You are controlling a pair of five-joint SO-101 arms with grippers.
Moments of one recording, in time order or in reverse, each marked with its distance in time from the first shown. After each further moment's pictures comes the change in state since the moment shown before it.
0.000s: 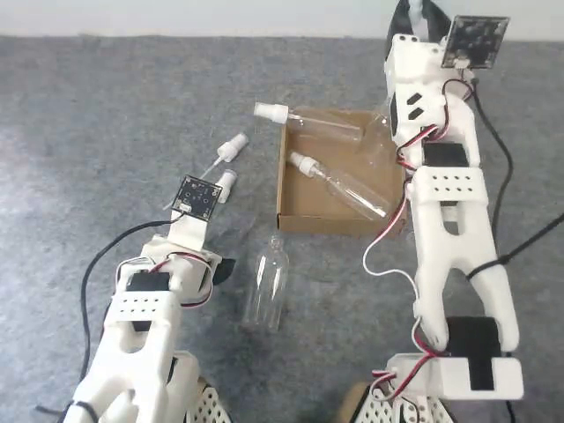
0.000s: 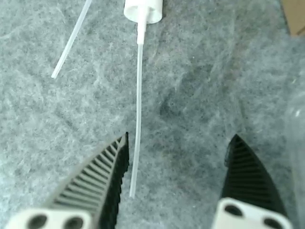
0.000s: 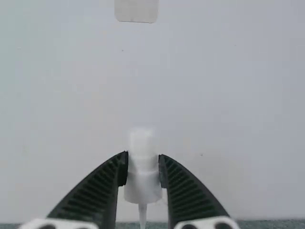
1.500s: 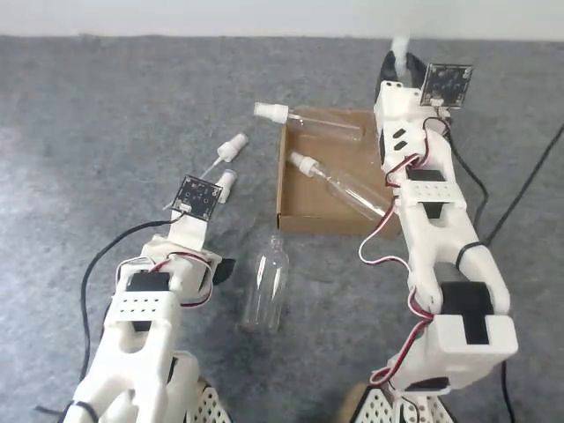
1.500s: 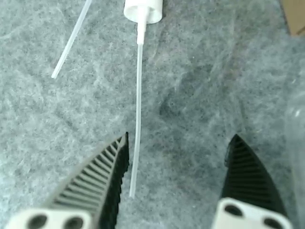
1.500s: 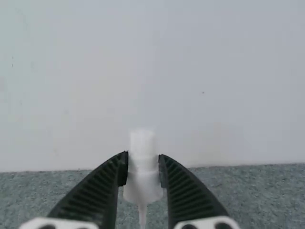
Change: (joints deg) left arm 0.0 0.0 0.0 0.0 0.0; right arm -0.3 11.2 12.3 -16.9 -0.2
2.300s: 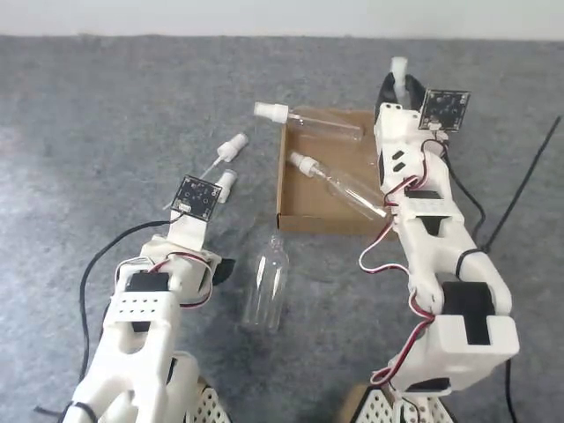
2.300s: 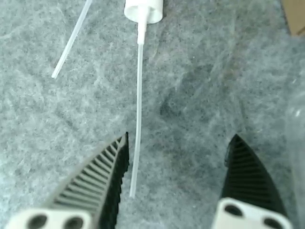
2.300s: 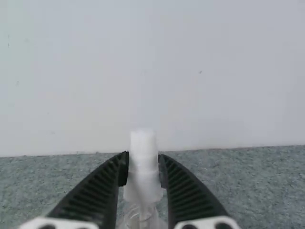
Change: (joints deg) left arm 0.0 0.0 0.0 0.0 0.0; right arm 0.4 0.1 9.7 -8.5 -0.1
